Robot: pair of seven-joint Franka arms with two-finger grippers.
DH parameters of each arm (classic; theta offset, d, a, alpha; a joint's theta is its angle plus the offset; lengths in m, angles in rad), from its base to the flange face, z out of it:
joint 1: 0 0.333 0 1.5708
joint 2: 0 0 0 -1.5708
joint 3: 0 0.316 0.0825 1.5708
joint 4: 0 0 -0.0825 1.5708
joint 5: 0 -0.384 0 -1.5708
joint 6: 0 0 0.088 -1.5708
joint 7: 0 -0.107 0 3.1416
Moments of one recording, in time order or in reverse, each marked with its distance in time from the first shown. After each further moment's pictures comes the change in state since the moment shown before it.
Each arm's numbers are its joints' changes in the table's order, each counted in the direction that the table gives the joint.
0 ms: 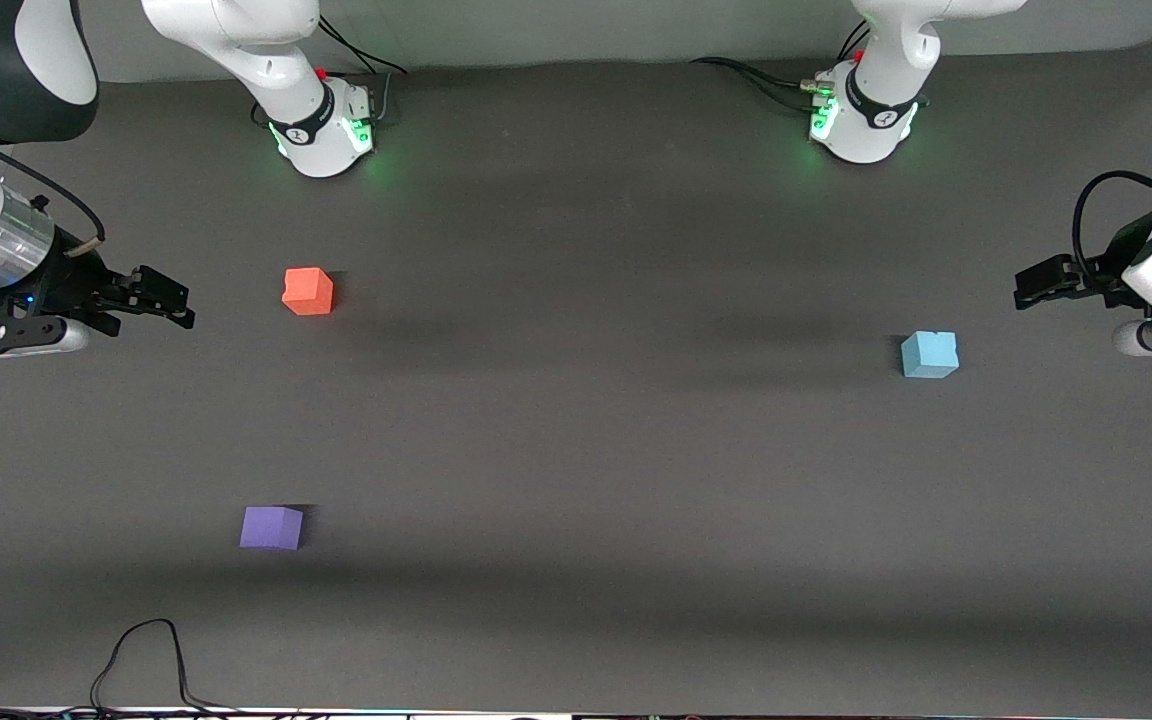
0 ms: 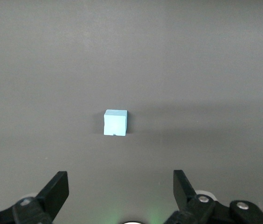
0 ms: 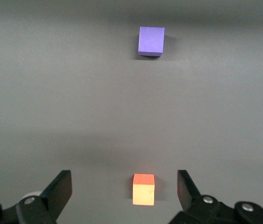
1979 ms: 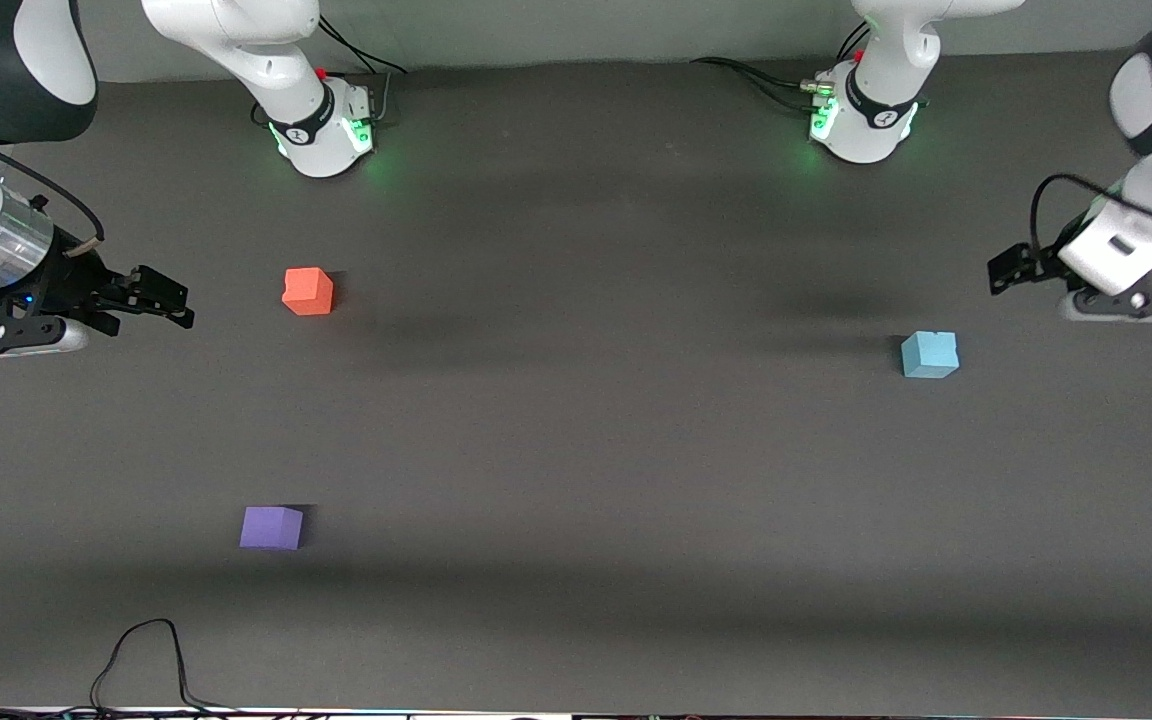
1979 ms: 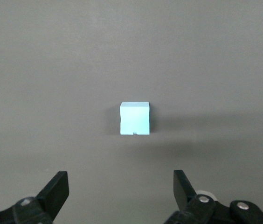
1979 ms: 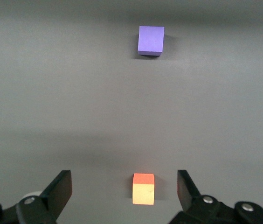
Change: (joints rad) left arm 0.050 0.202 0.040 -0.605 -0.047 0.466 -0.126; right arm 0.000 0.000 -0.001 0.001 0.000 -0.003 0.001
